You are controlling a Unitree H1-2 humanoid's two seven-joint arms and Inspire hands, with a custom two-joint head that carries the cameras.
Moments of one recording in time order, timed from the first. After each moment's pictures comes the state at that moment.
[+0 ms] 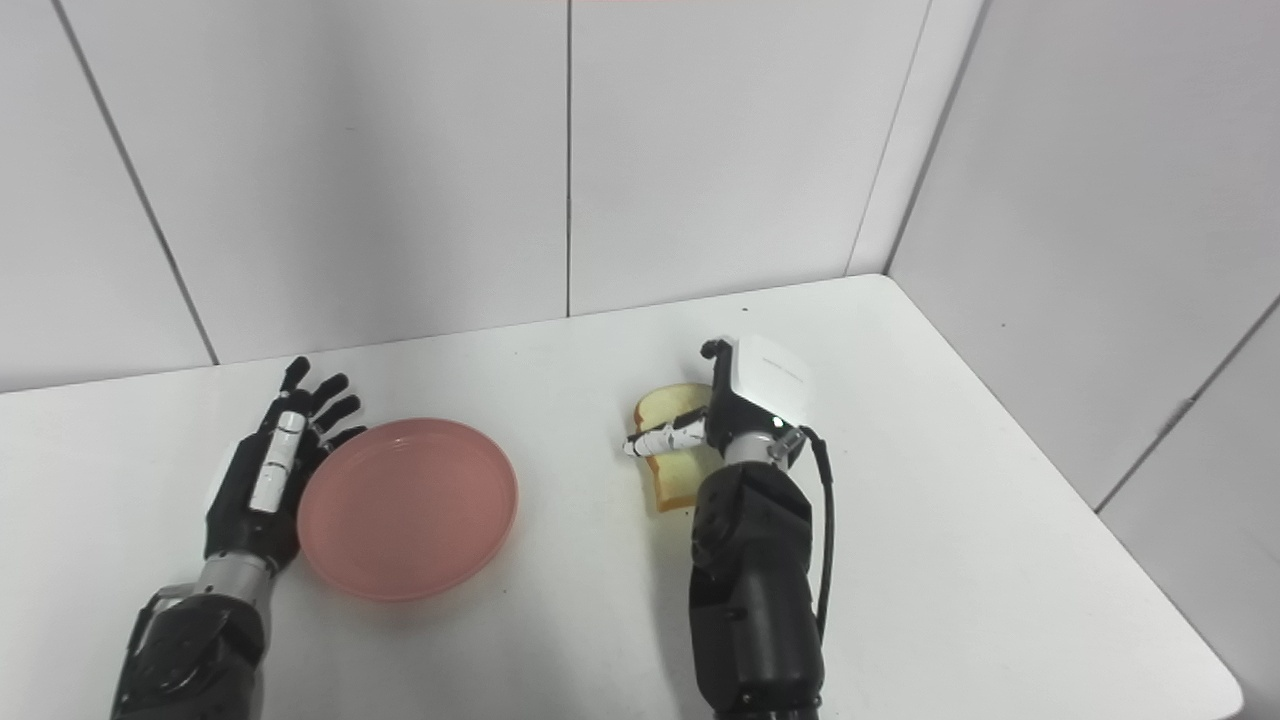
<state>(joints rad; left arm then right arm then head) -0.64 -0.06 0.03 0.85 -0.12 -0.34 -0.19 -0.44 -0.01 -0.23 -0.14 -1.33 0.48 0.37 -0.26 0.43</state>
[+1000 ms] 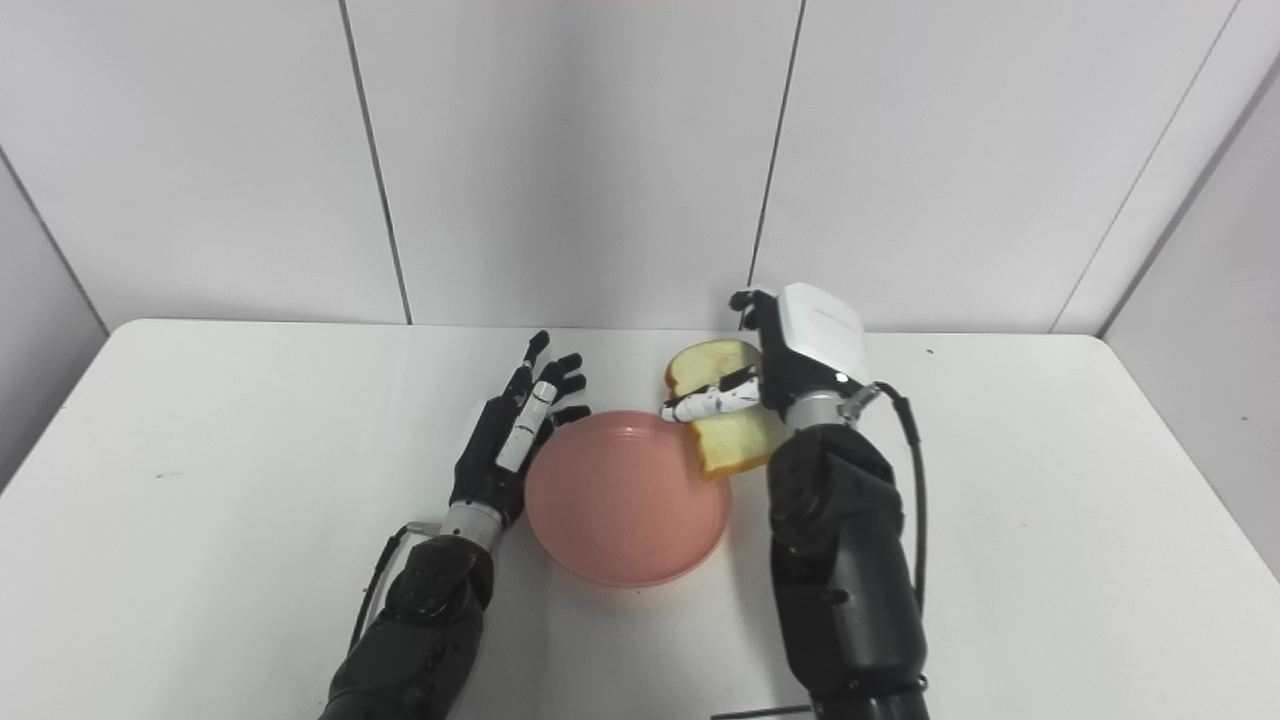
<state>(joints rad) -0.70 -0.17 0.00 0.98 -0.04 -0.43 -0.02 -0.58 -0.06 0.02 -0.05 -1.16 0.48 0.41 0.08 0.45</state>
